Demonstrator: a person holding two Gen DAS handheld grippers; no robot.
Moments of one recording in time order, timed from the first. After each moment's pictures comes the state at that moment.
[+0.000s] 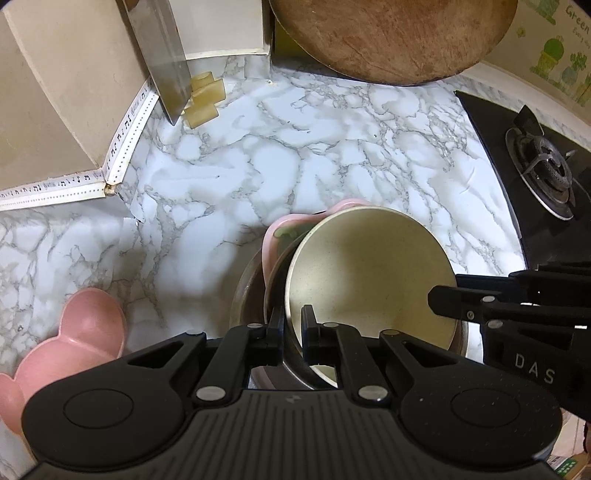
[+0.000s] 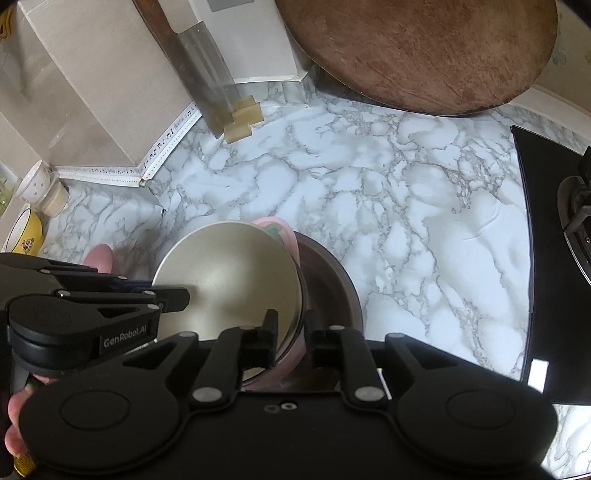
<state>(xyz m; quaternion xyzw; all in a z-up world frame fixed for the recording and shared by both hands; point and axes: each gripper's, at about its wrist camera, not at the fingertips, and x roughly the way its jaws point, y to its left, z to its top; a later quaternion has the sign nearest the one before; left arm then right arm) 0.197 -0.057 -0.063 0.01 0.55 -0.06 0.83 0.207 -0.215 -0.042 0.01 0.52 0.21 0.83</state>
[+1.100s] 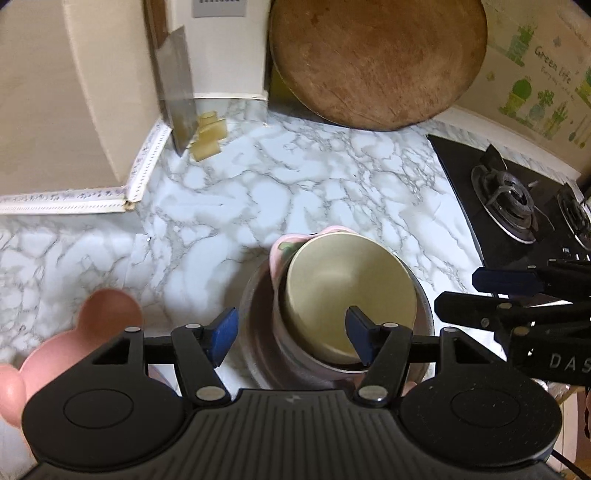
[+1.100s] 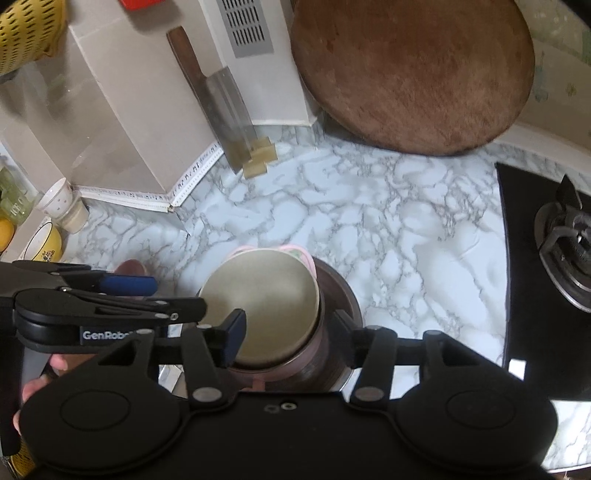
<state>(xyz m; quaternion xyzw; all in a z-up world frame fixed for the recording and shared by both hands) 0.153 -0.033 -0.026 -0.03 0.49 -0.08 0.87 0.166 -0.224 0.004 0.01 0.46 0.21 0.86</state>
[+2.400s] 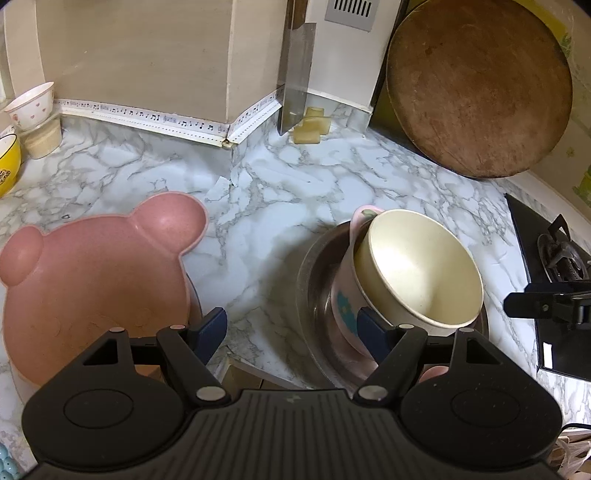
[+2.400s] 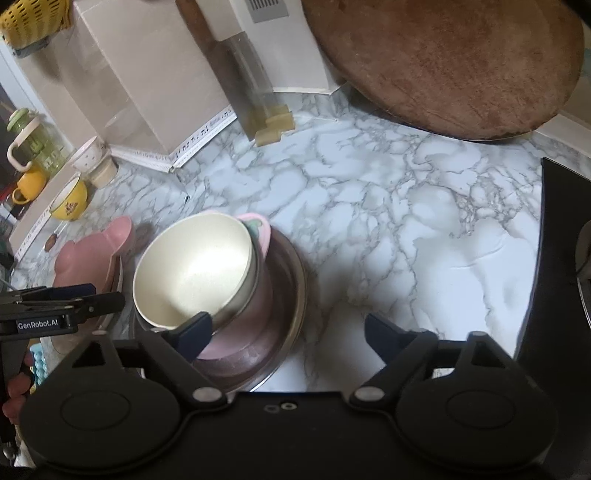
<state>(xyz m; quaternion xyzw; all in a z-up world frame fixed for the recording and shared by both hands) 0.090 -0.022 -0.078 -0.12 0.43 0.08 0.89 0.215 -0.282 -0.053 -0.01 0.48 0.33 0.82</state>
